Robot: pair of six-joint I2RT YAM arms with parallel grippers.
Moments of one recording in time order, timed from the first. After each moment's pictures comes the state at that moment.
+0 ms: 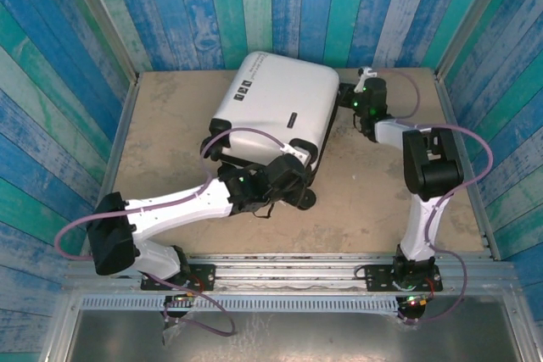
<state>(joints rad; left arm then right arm) -1.08 1.40 1.06 -0.44 -0.26 -0.53 0.20 2.00 1.18 0.52 -0.14 0.45</state>
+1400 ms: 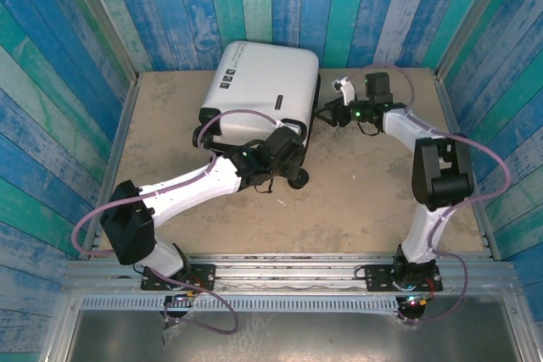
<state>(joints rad) -0.94 1.52 1.19 -0.50 -0.25 -0.49 0.16 1.92 1.33 -0.16 -0.80 -0.17</state>
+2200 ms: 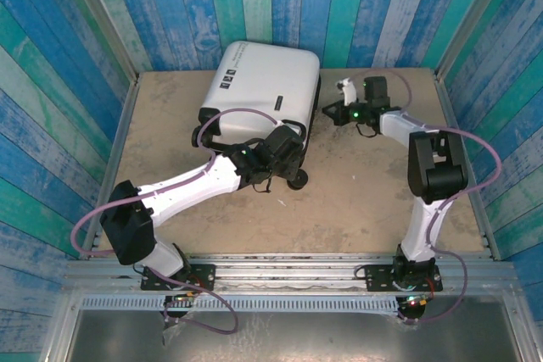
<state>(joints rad) -0.93 1.52 1.21 -0.56 -0.24 -0.46 0.14 1.97 1.29 0.00 -0.69 0.02</state>
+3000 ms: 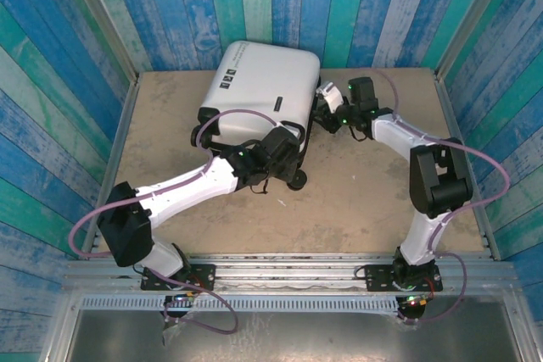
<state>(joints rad) -0.92 1.50 1.17 -0.53 -0.22 -0.40 0.29 1.85 1.27 -0.11 -0.45 -0.34</state>
